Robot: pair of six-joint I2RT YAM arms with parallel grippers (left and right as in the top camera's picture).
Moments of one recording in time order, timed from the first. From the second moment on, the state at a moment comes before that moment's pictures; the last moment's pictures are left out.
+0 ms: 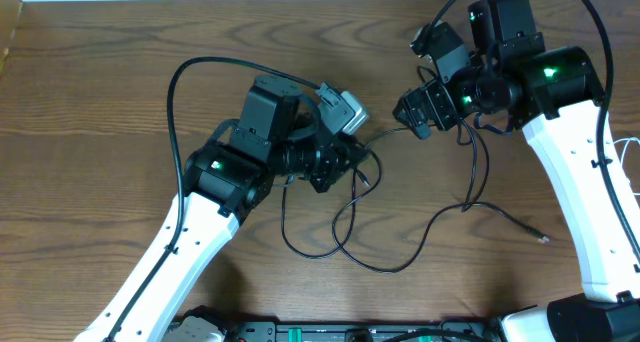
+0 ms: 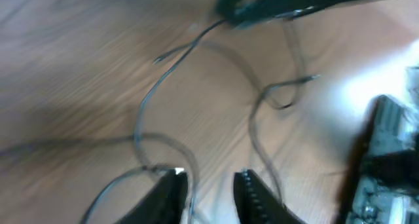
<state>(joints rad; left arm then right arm) -0.49 1.30 1.20 -0.67 0.53 0.14 0.29 1.62 1.75 -1.19 -0.30 -0.22</state>
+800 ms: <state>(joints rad) -0.44 1.23 1.20 -1.10 0.23 -0.03 0.25 1.62 1.57 -0.87 0.16 0.21</state>
